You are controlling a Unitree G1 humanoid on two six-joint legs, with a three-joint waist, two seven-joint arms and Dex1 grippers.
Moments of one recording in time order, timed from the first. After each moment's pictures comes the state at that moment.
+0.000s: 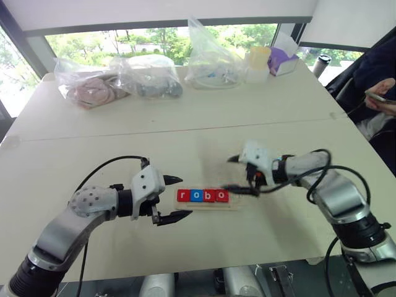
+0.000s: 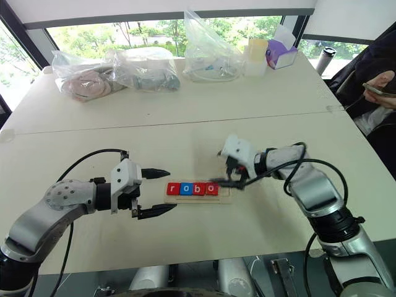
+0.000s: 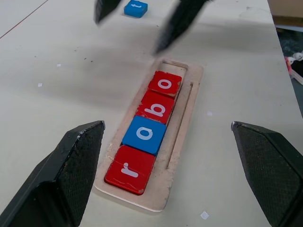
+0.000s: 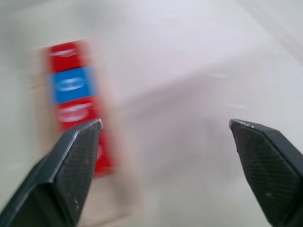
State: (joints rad) left arm -0.09 0.75 -0.10 -0.57 -0.46 0.54 -0.88; right arm -0.46 -0.67 0.12 -0.31 0.21 0.79 0.88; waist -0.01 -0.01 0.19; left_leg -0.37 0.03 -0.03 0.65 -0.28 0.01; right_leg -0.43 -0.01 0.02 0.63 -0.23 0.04
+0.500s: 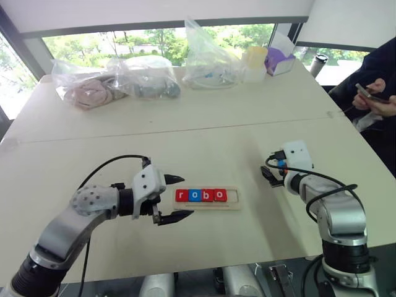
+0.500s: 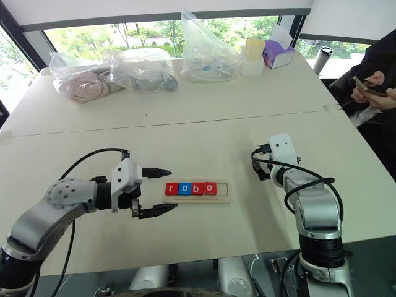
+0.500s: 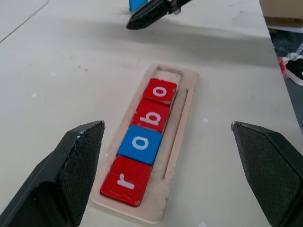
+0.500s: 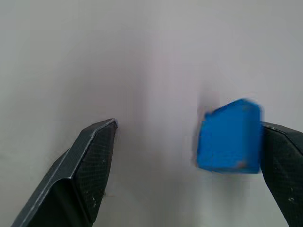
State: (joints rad) left arm -0.12 0.74 -0.11 -0.55 -0.46 0.52 -0.91; right arm -0.27 -0.37 -0.14 -0.43 0.06 1.19 0.24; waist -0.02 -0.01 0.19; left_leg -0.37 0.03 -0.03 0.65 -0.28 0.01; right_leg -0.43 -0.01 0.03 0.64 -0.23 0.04
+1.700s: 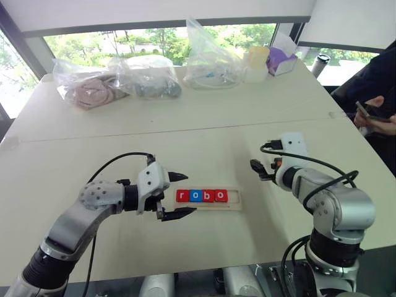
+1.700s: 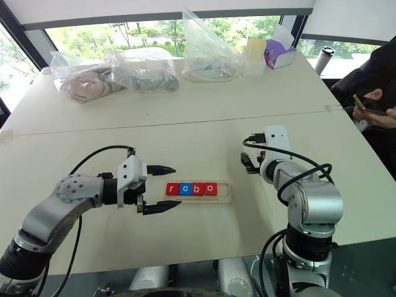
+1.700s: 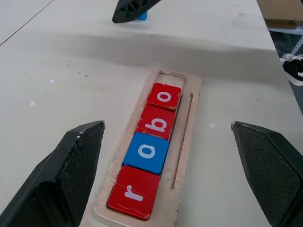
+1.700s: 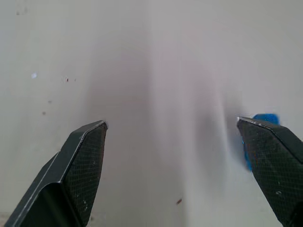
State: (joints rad) left arm -0.16 0.70 -0.15 -0.49 -0.42 0.49 -0.94; right arm -0.42 -0.22 -0.23 -0.62 0.17 1.60 0.16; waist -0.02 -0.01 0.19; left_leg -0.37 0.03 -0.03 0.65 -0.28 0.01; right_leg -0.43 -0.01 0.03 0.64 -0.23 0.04
